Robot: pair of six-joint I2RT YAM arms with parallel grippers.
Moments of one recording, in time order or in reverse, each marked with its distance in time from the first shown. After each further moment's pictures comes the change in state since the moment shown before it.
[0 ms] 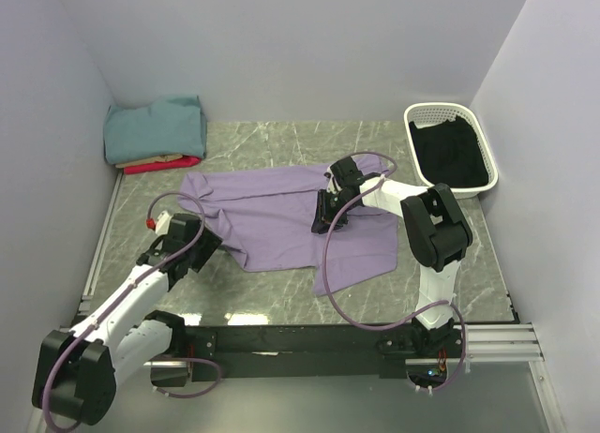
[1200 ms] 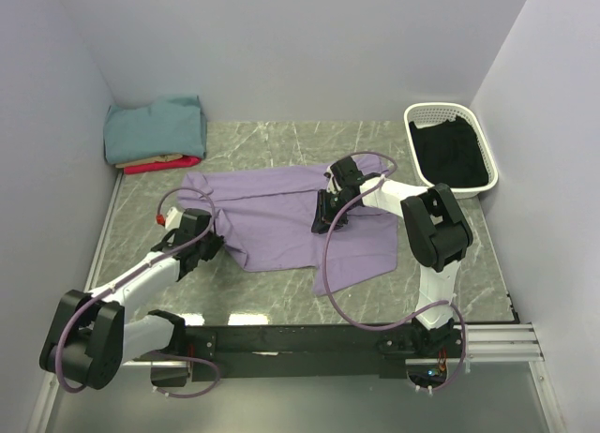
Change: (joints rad) left arm -0.037 0.209 -0.001 0.219 -0.028 -0.063; right arm 0.000 -0.002 0.000 0.003 -0.001 -0.008
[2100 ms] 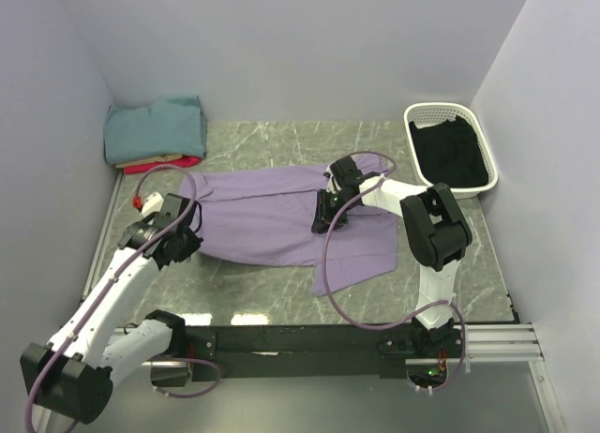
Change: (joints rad) left arm -0.008 -0.190 0.389 -0.779 -0.161 0.203; right arm 0.000 0.009 0.014 -0.015 -0.002 -0.006
